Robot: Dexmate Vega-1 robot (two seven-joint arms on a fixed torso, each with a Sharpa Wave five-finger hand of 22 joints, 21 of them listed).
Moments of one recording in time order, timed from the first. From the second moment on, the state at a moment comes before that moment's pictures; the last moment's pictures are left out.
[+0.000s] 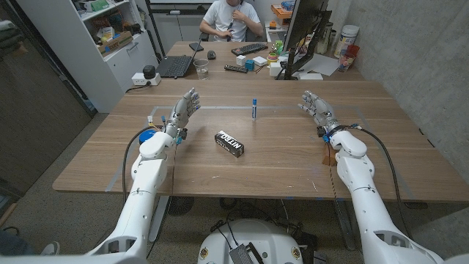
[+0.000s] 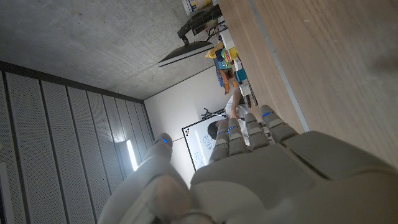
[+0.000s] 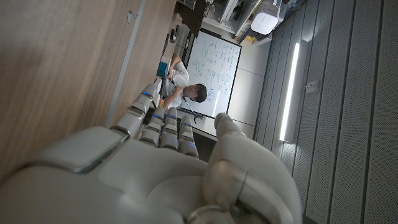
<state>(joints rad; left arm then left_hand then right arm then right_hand) 0.96 0.08 -0.15 -1.48 -0.05 -0.06 -0.32 0.15 0.05 0.45 -0.04 0.18 0.09 0.11 0.19 0.18 0.08 0.08 0.21 0.25 0.06 0.10 0.19 0.18 0.06 0.11 0.25 0.17 -0.90 -0.04 0.19 -1.38 0.11 0.10 0.38 0.43 0.17 0.35 -0.05 0.17 0.17 0.07 0.19 0.19 0.20 0.11 0.20 0.21 0.11 0.04 0.21 0.30 0.34 0.02 0.20 0.17</state>
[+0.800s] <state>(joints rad) 1.14 0.17 -0.15 -1.82 0.21 0.10 -0.28 0.29 0.14 0.55 -0.13 0.19 0.09 0.12 0.19 0.18 0.09 0.09 0.22 0.24 0.08 0.12 0.19 0.18 0.08 0.17 0.23 0.18 -0.91 0.05 0.29 -1.40 0.02 0.09 0.47 0.43 0.17 0.35 -0.05 0.18 0.17 0.07 0.19 0.19 0.20 0.11 0.20 0.21 0.11 0.04 0.22 0.30 0.34 0.03 0.20 0.17</state>
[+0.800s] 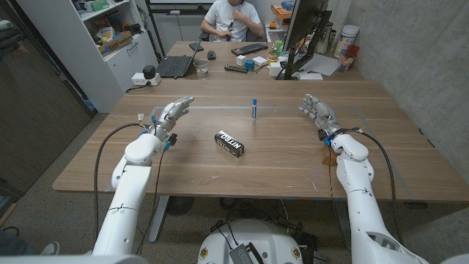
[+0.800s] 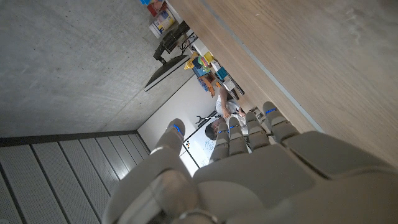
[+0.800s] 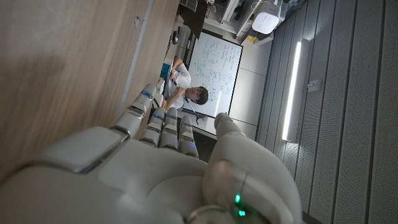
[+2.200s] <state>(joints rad) 1.42 0.45 -0.01 -2.22 0.85 0.57 -0.07 0.39 0.15 0.58 -0.16 0.19 0.15 0.07 0.21 0.19 0.13 0.08 0.25 0.24 0.17 0.15 0.21 0.19 0.20 0.22 0.27 0.19 -0.92 0.08 0.32 -1.46 -0.03 0.09 0.50 0.43 0.17 0.35 -0.05 0.18 0.18 0.06 0.19 0.19 0.20 0.11 0.20 0.21 0.11 0.04 0.22 0.29 0.34 0.03 0.20 0.17</state>
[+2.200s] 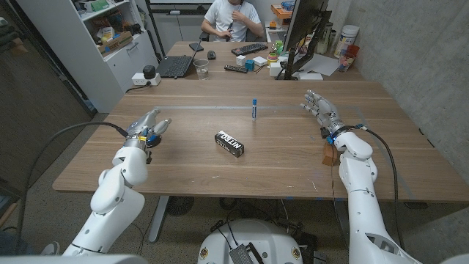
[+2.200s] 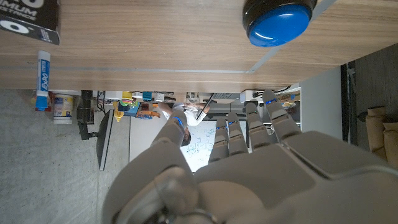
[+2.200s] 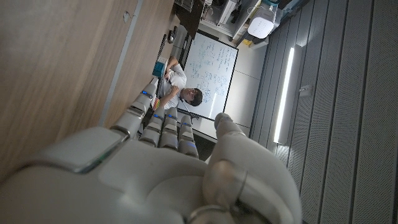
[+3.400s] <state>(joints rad) 1.43 0.56 0.03 -2.20 1.07 0.87 -0.14 0.46 0.08 0.56 -0.17 0.21 0.15 0.03 0.21 0.19 0.12 0.09 0.25 0.25 0.22 0.17 0.22 0.19 0.44 0.22 0.35 0.20 -0.87 0.06 0.30 -1.35 -0.06 0.11 0.51 0.43 0.17 0.35 -0.05 0.18 0.18 0.06 0.19 0.19 0.20 0.11 0.21 0.21 0.11 0.04 0.22 0.29 0.34 0.05 0.20 0.17</state>
